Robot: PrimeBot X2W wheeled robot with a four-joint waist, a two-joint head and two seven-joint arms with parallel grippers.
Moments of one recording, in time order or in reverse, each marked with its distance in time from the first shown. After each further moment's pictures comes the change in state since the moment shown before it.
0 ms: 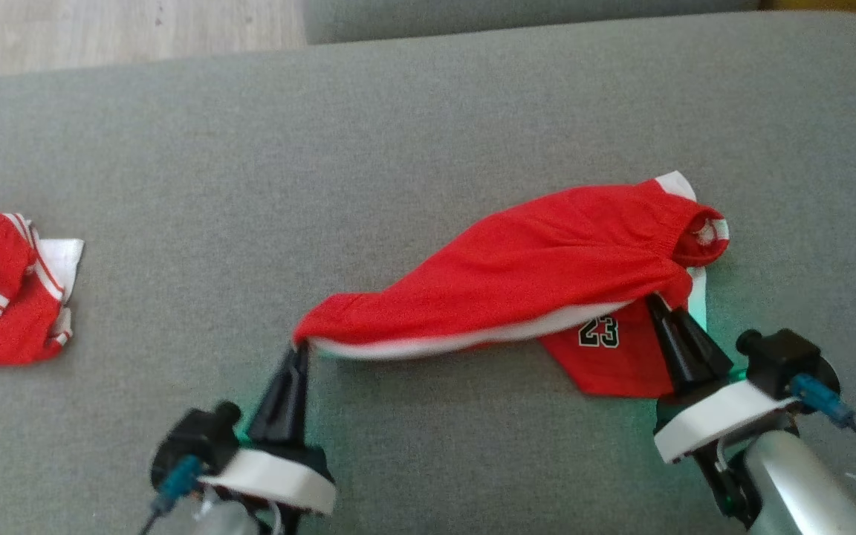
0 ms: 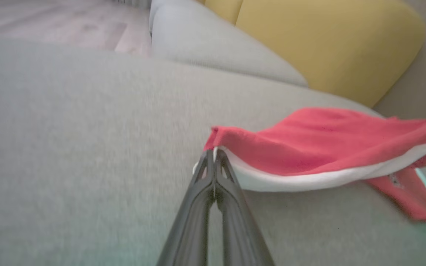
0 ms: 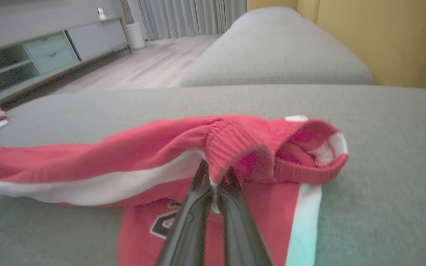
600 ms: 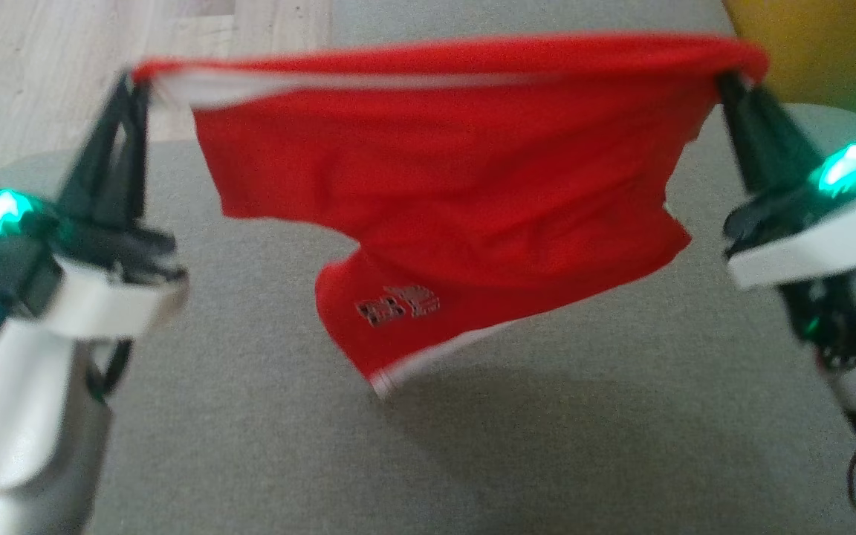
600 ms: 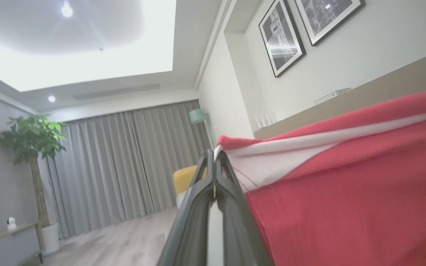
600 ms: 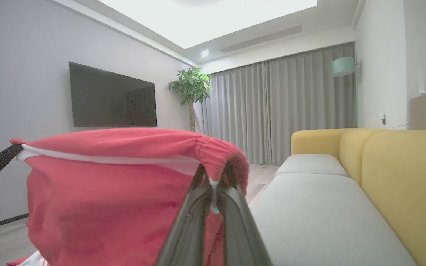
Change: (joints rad) left arm -0.315 0.275 0.119 -0.370 0.140 -0.007 -0.001; right arm -0.317 -0.242 0.124 -0.320 0.393 0.000 0.054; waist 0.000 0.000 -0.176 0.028
